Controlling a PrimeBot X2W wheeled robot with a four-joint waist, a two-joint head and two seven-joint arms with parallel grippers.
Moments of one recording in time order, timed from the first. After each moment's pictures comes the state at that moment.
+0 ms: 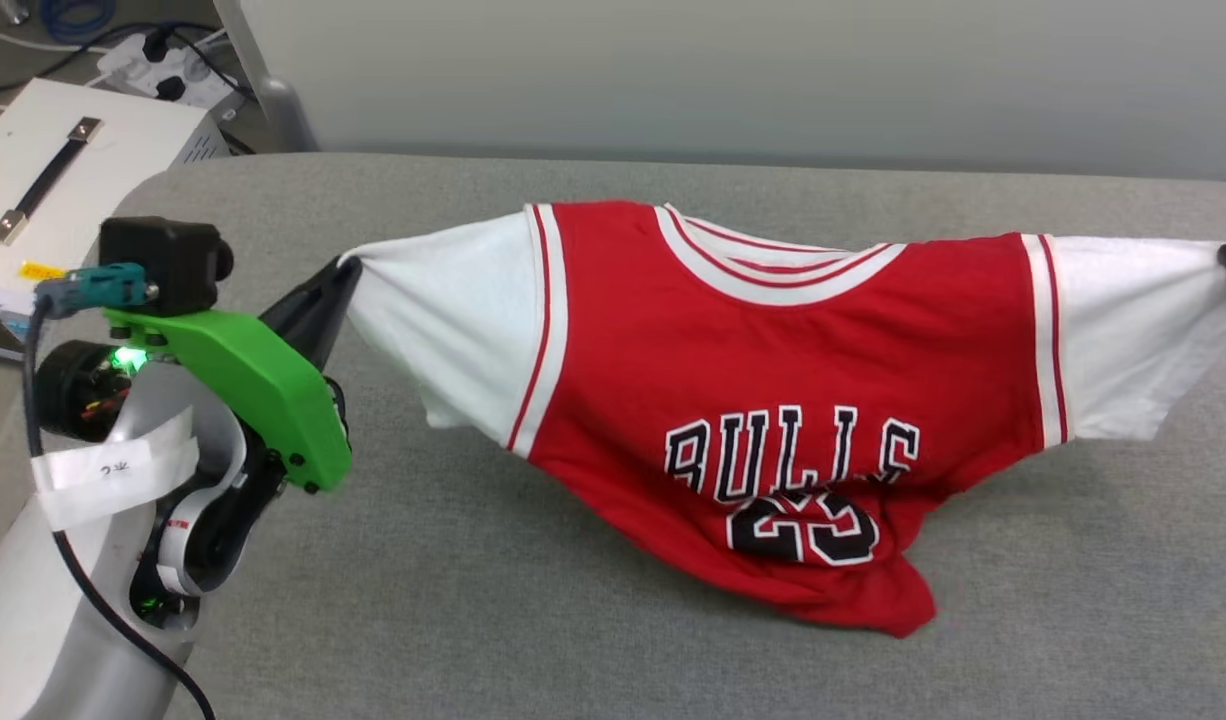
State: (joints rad) left arm -0.39 0.54 -0.31 -0.18 -0.72 0.12 0.45; right arm -0.49 -0.59 0.05 0.21 0.69 0.13 0.61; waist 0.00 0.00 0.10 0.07
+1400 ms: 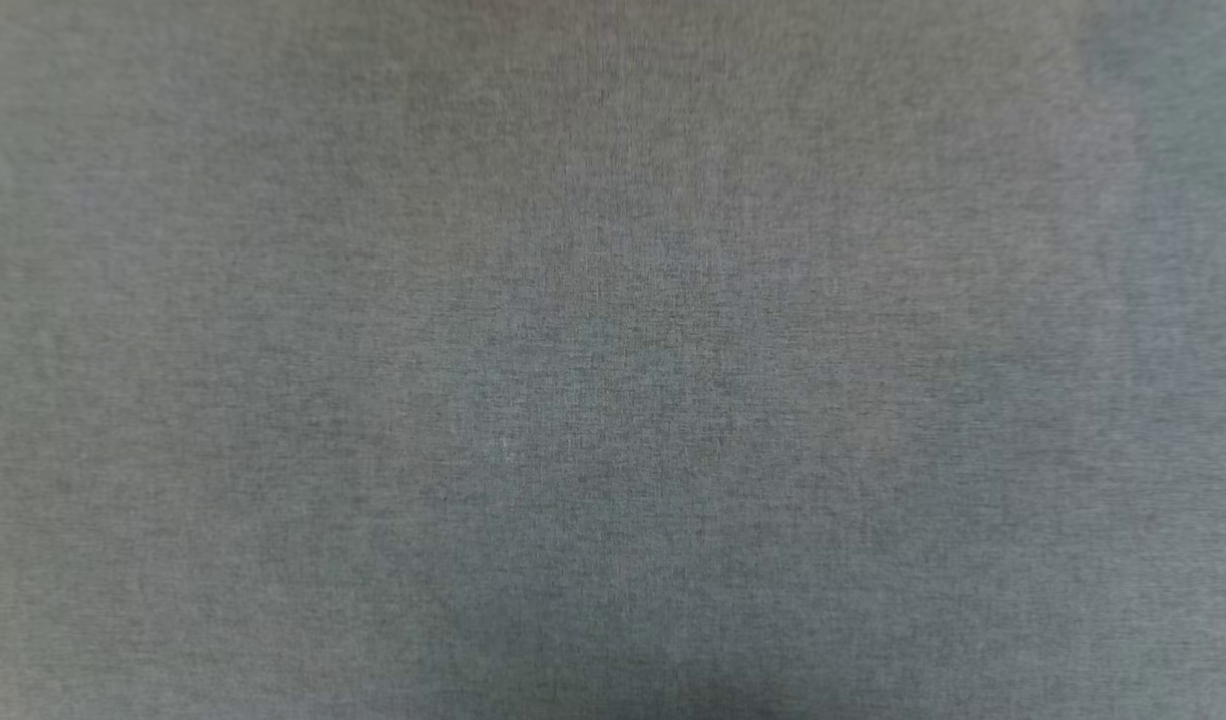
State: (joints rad) left arm -1.56 0.63 -0.22 0.39 -0.52 -0.07 0.13; right arm -1.63 -0.46 -0.05 0.53 0.32 0.13 0.33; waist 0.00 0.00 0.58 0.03
